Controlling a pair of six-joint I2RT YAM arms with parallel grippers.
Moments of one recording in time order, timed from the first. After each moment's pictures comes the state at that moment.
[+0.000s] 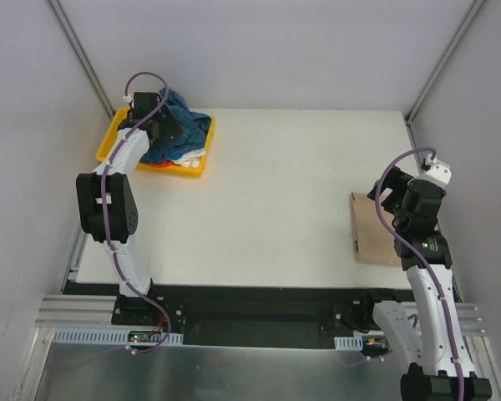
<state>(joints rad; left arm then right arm) -0.01 1.91 1.61 -0.48 -0.05 -0.55 0.02 0.70 0.79 -0.47 0.26 0.35</state>
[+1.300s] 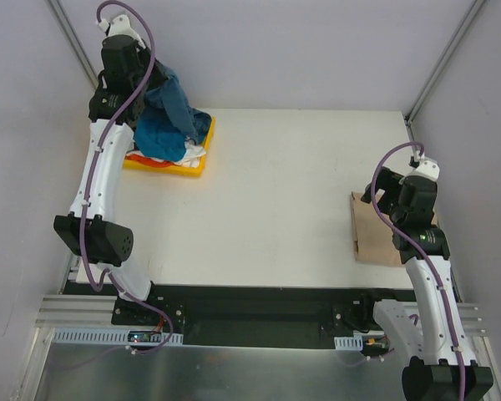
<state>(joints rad) -0.11 1.70 1.99 -0.53 -0.07 -0.41 0.02 0.76 0.80 -0.51 0.17 0.31</state>
